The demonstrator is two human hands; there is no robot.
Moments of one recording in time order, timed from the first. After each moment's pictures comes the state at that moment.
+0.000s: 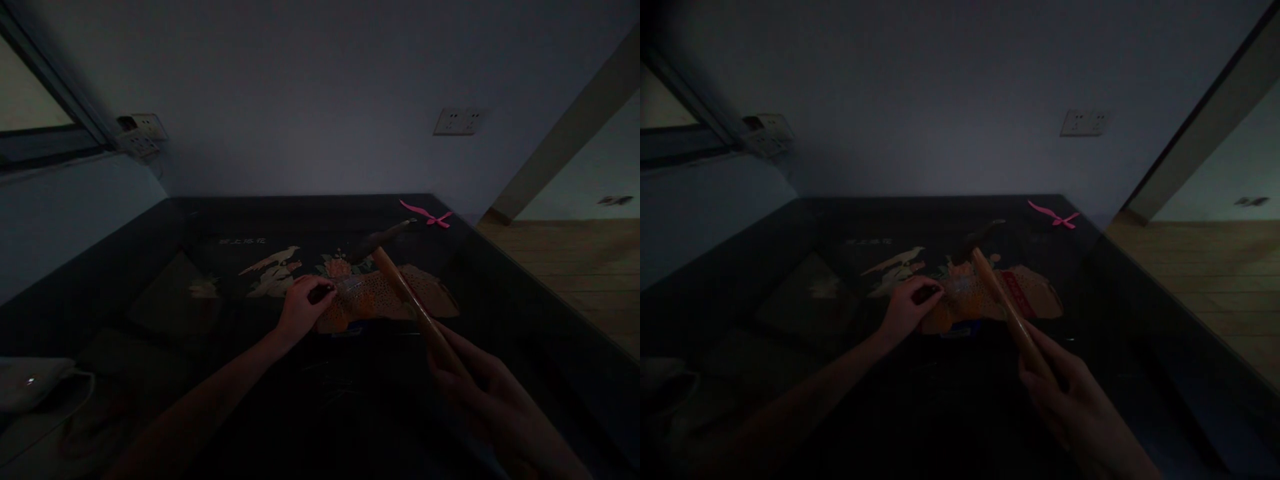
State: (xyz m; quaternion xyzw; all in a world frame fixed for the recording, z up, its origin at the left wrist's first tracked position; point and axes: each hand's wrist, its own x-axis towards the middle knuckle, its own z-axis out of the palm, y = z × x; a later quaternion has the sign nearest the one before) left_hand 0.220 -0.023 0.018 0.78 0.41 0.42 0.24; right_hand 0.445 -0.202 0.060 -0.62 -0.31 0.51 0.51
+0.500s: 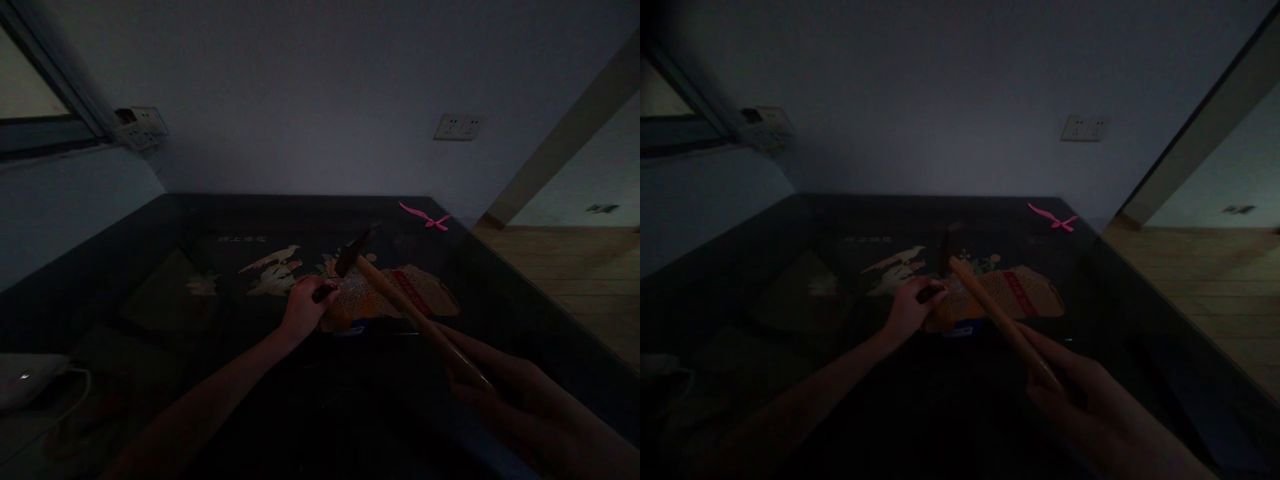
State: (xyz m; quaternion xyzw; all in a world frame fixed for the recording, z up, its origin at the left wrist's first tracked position) left_hand 0.221 -0.022 0.007 0.75 0.43 0.43 0.26; right_hand 0.459 -0.206 0.096 -0.66 -0.51 0.42 0.36
